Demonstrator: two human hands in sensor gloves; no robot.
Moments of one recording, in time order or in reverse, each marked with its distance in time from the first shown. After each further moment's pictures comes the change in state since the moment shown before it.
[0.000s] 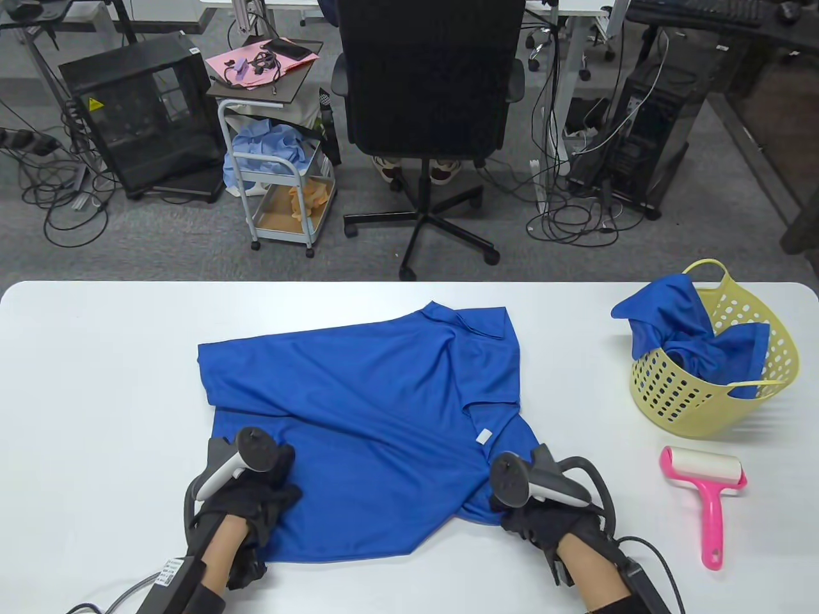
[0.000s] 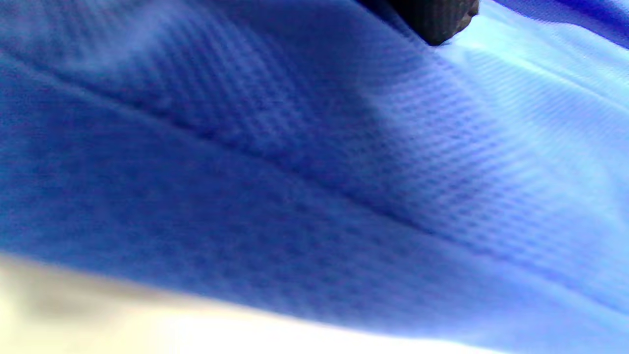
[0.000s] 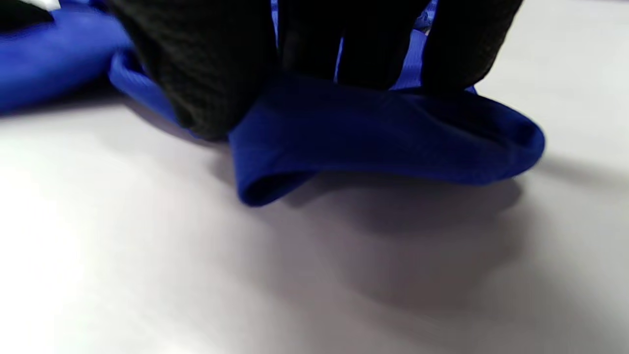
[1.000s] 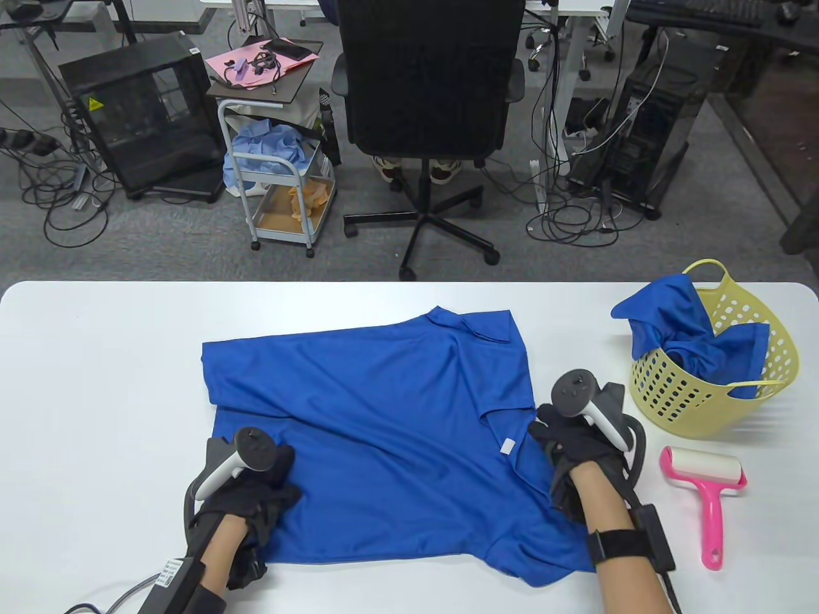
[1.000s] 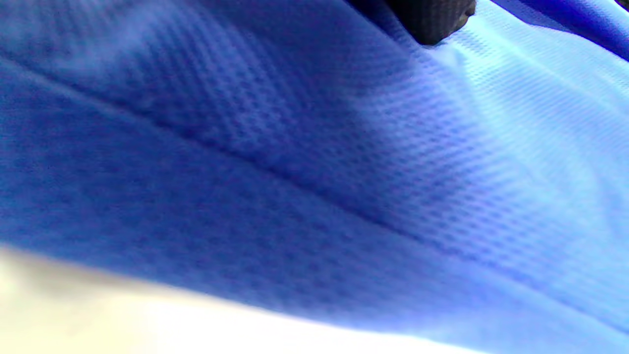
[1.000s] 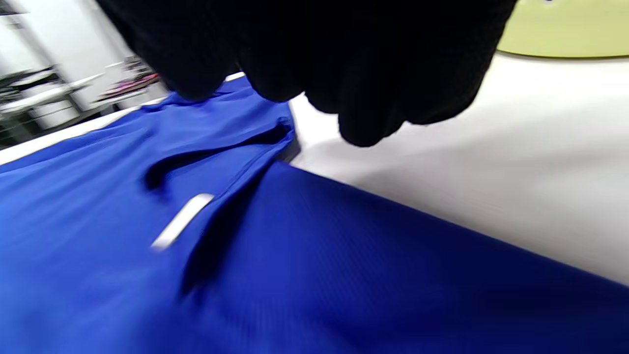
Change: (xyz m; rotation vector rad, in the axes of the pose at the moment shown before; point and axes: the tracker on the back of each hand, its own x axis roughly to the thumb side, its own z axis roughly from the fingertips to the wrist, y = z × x) left_hand 0.000 0.001 0.000 -0.021 0.001 0.012; right_hand -0.079 -0.043 -0.060 -0.201 0.563 -0.332
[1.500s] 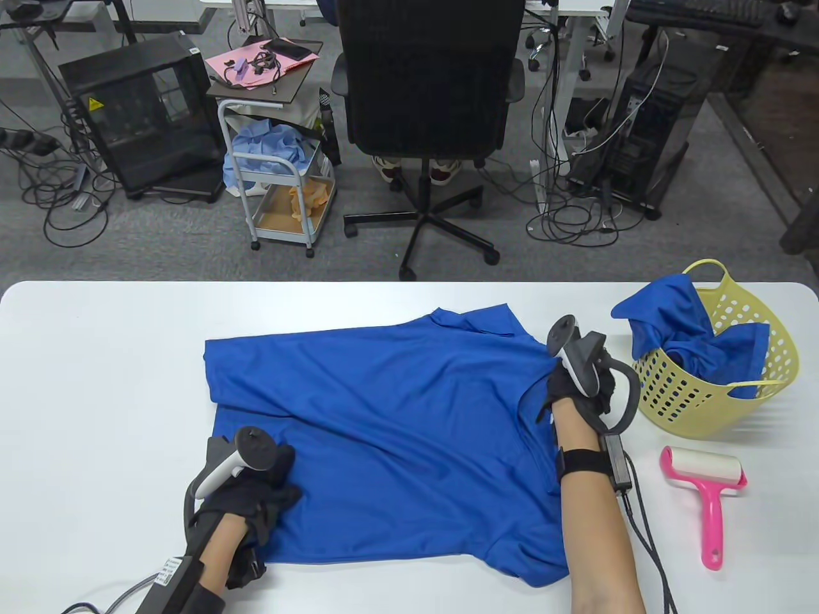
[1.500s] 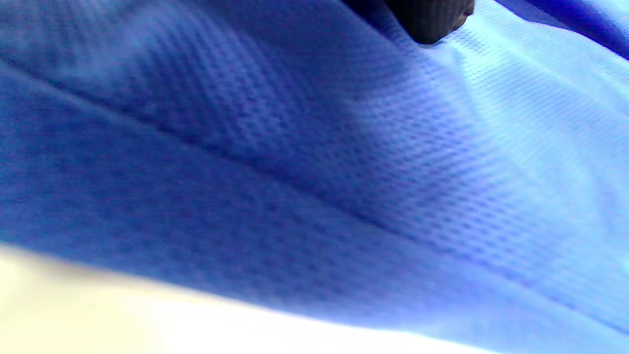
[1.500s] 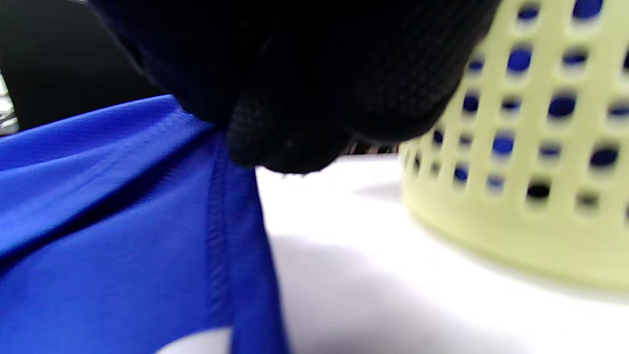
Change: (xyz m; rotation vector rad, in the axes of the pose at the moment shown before) left_hand 0.000 0.000 0.000 -0.012 -0.002 -0.004; right_hand 0.011 -0.051 -0.063 -0.498 0.277 0.262
